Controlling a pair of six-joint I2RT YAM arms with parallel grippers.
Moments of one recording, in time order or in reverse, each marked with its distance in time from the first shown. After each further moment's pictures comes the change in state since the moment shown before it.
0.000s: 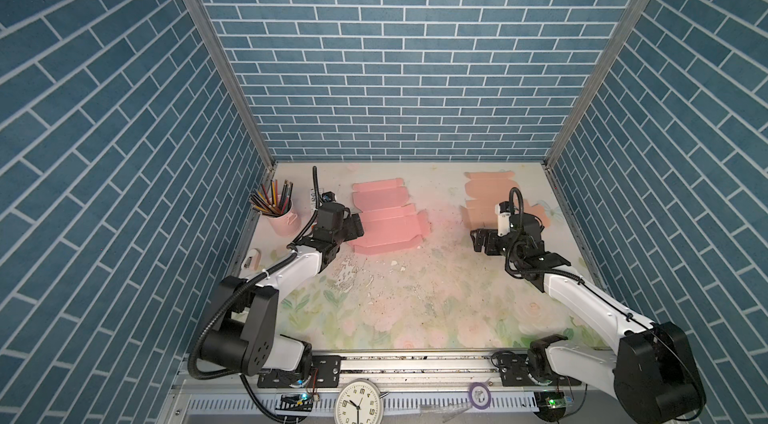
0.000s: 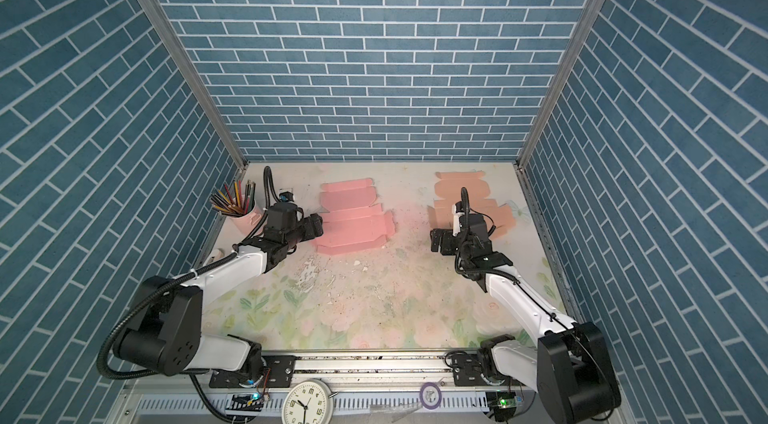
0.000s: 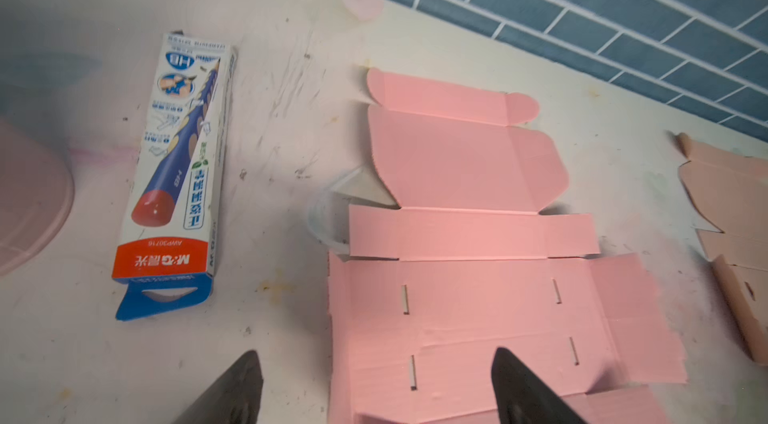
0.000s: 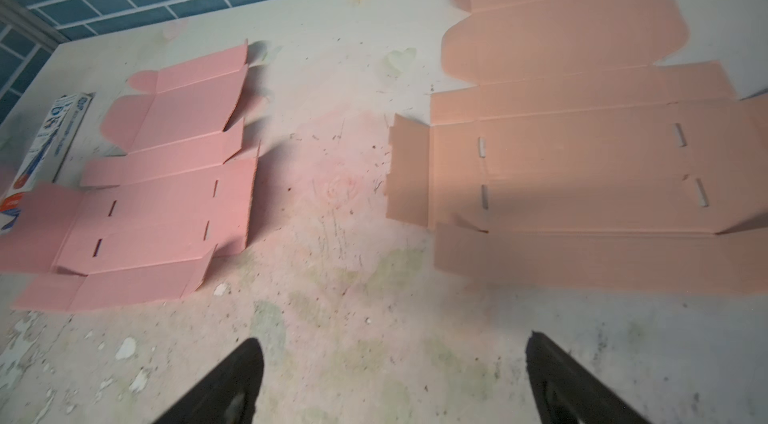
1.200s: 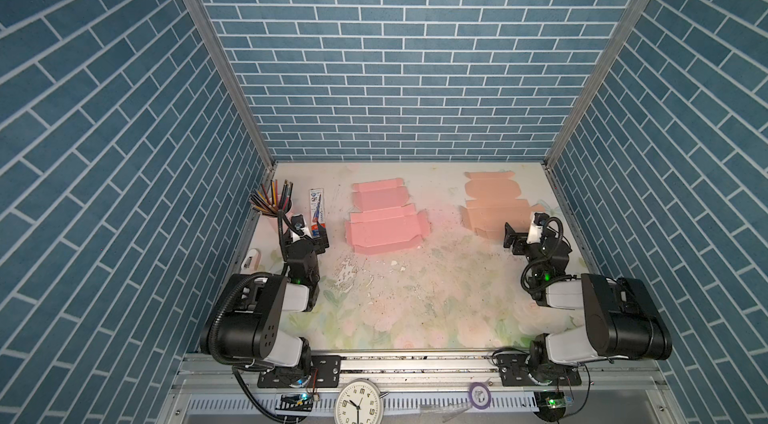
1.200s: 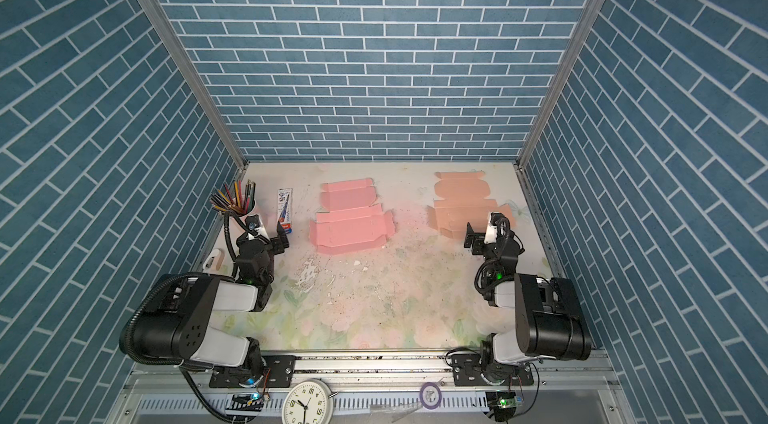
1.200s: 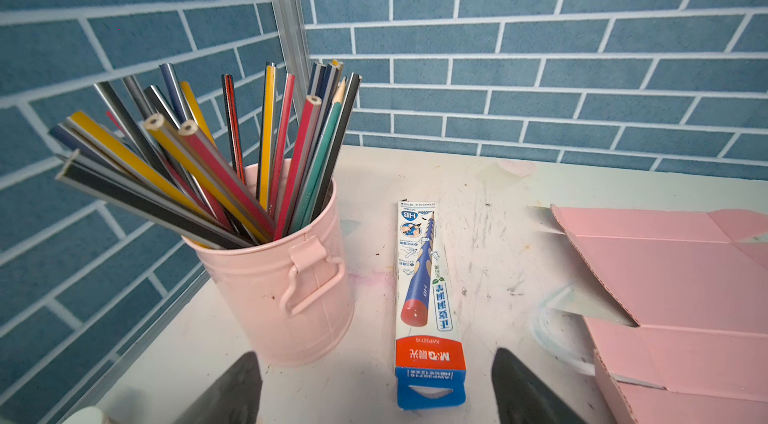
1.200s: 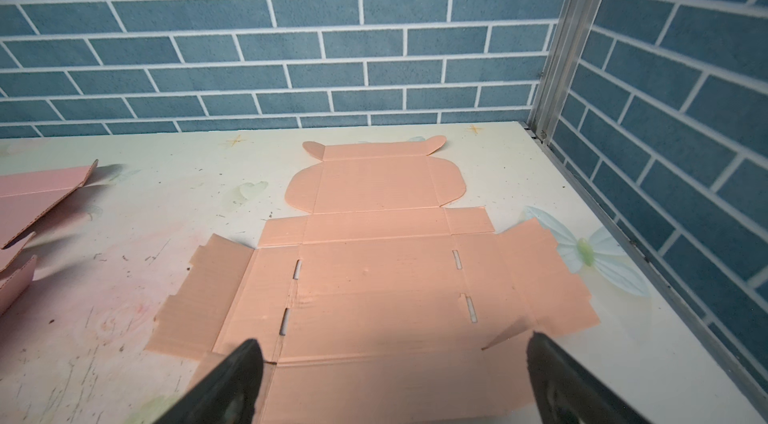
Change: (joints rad) left arm 0.179 -0.003 -0.492 1.006 -0.279 0.430; right arm -0.417 0.314 -0.336 1.095 -0.059 -0.294
